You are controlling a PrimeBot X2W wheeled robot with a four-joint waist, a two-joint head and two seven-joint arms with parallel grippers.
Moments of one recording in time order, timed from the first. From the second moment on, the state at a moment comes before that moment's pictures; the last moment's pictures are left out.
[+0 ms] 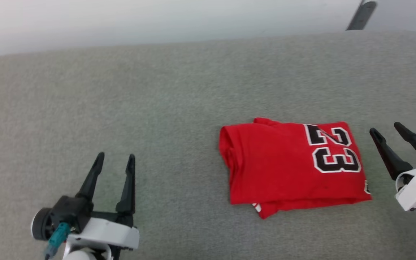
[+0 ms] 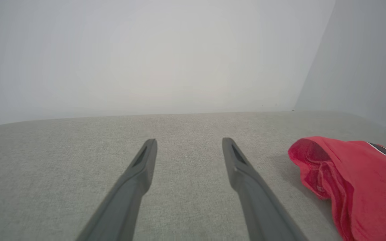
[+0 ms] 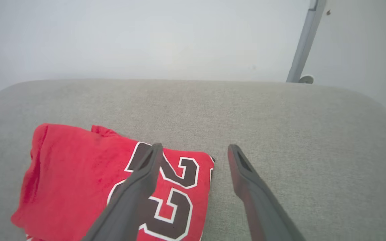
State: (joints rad) left arm -0.12 0.11 0.00 0.11 -0.15 -0.13 -0.26; right arm -0.40 -0.66 0.42 0.24 0.83 0.13 -0.01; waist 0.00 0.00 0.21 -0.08
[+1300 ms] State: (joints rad) left arm 0.23 0.06 0.10 -0.10 -0.15 -0.13 -0.26; right arm -0.01 -0.45 0.05 0.06 0.51 0.13 -0.26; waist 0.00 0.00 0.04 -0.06
